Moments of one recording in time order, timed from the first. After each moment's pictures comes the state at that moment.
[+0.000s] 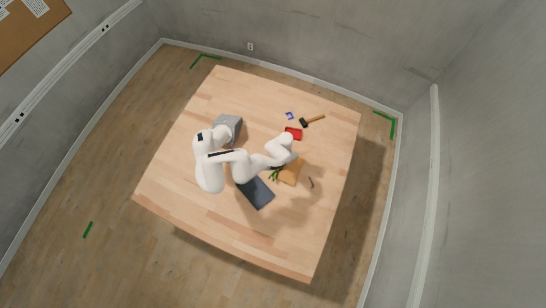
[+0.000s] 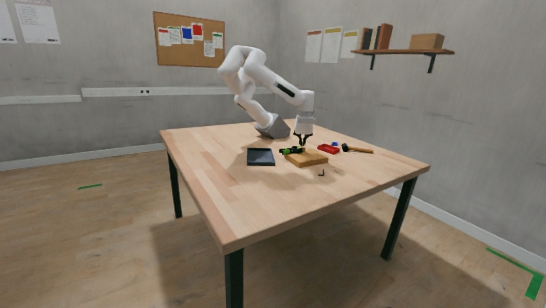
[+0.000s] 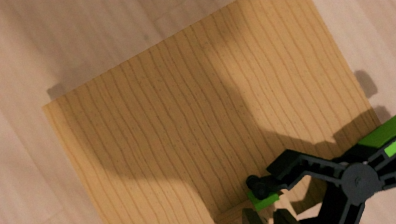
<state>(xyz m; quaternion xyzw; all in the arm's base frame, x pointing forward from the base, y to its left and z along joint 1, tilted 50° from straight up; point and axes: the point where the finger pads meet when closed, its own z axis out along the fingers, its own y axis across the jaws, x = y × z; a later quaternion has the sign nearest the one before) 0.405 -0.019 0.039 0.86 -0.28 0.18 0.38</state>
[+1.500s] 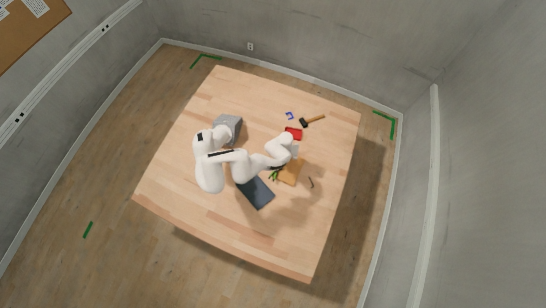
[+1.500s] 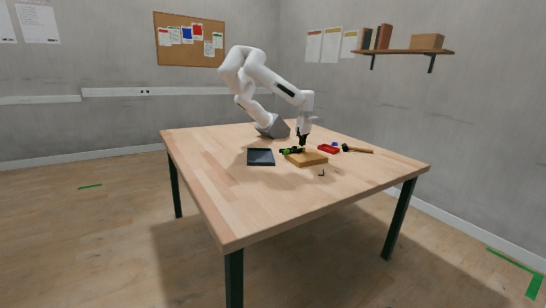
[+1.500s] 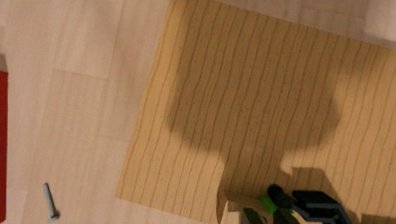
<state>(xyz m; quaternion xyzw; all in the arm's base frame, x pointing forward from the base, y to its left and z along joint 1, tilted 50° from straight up) 0.404 -0.018 0.039 0.90 0.07 0.03 0.42</state>
